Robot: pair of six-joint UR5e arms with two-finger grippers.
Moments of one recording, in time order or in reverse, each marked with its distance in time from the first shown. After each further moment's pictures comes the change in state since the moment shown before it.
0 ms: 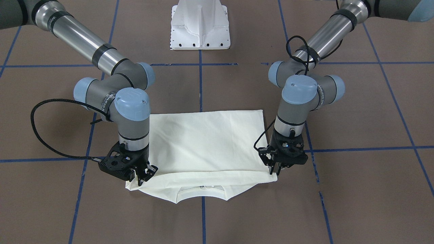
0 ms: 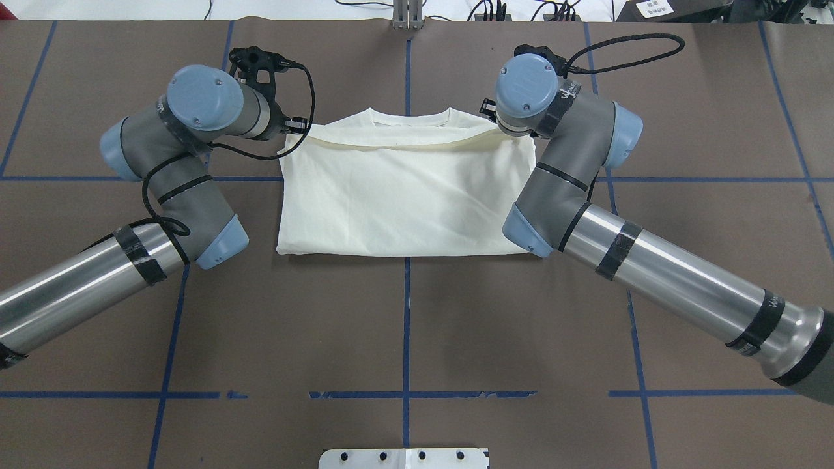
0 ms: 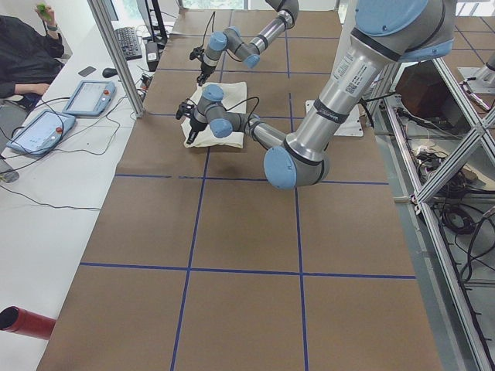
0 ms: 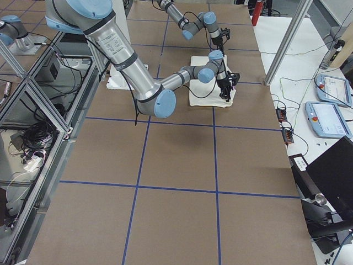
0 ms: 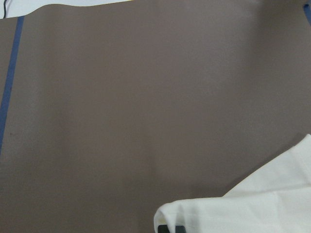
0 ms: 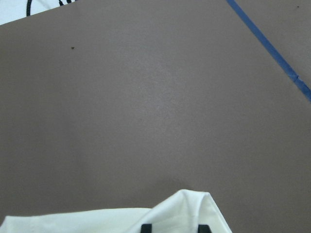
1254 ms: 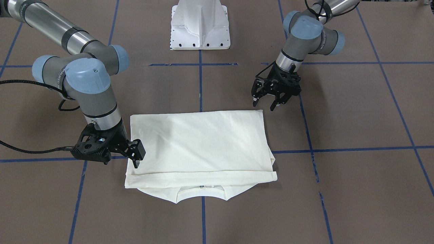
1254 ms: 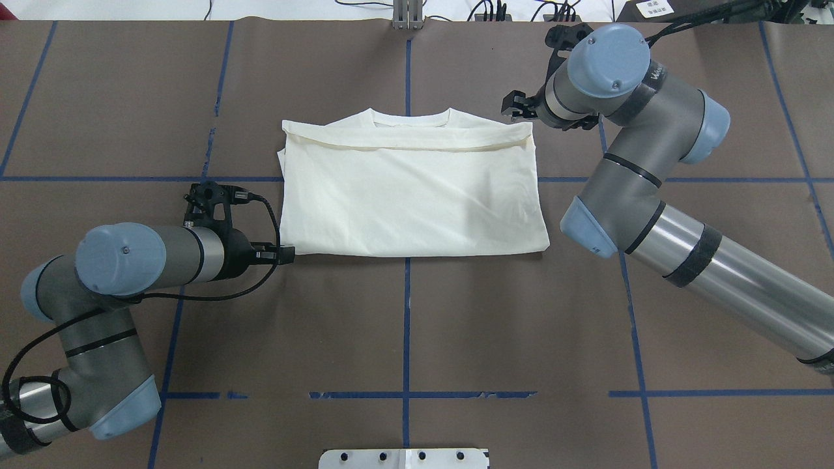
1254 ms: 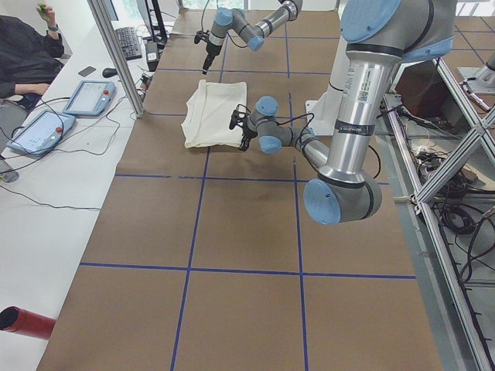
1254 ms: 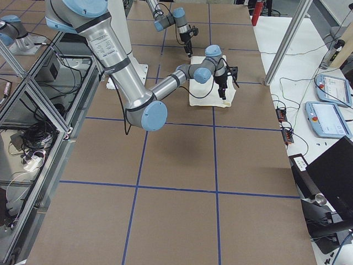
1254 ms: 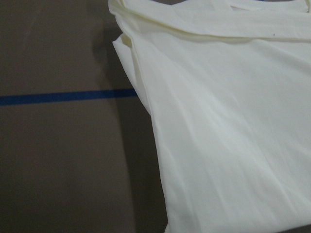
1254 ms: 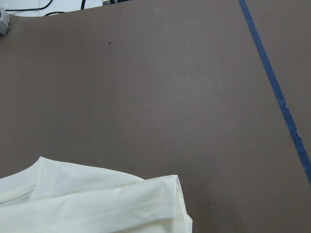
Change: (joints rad) left arm 0.263 0.393 -0.468 -0.071 0.032 -0.241; right arm 0.066 -0.163 0.259 0.007 0.153 -0.237
